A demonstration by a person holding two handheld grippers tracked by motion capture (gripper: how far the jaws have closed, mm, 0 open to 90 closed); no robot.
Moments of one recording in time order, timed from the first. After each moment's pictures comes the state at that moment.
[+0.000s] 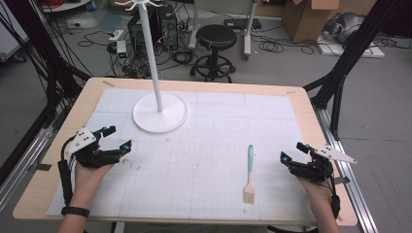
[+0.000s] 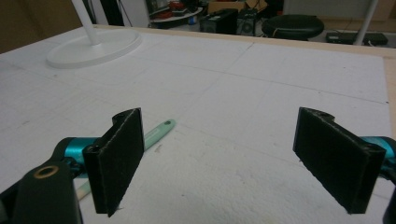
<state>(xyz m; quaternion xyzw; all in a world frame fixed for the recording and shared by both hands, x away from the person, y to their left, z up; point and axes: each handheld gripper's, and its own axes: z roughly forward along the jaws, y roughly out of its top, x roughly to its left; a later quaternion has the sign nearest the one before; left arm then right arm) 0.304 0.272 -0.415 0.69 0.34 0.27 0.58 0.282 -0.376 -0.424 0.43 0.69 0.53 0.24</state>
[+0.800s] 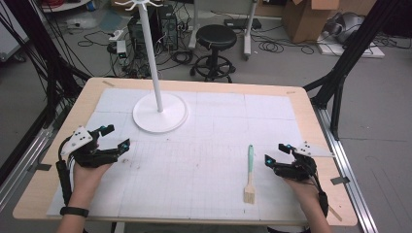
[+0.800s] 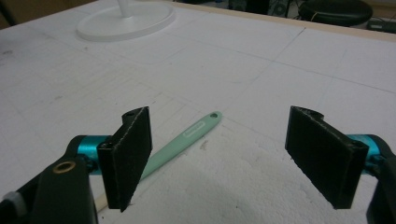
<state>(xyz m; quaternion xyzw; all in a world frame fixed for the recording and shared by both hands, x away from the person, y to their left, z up) 0.302 0.275 -0.411 0.67 0.34 0.27 0.60 0.293 -0.337 -0.427 0.39 0.74 0.50 0.21</state>
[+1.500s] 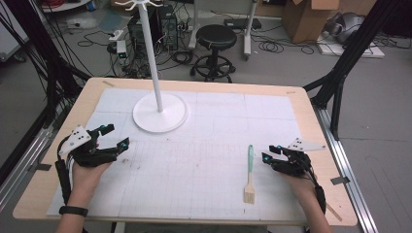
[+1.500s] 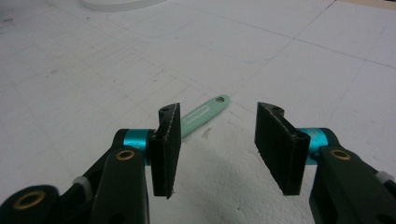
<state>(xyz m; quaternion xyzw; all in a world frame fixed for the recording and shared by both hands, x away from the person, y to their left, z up) 0.302 0.276 -0.408 0.67 0.34 0.27 0.60 0.310 -0.334 -0.435 0.38 0.78 0.48 0.17</state>
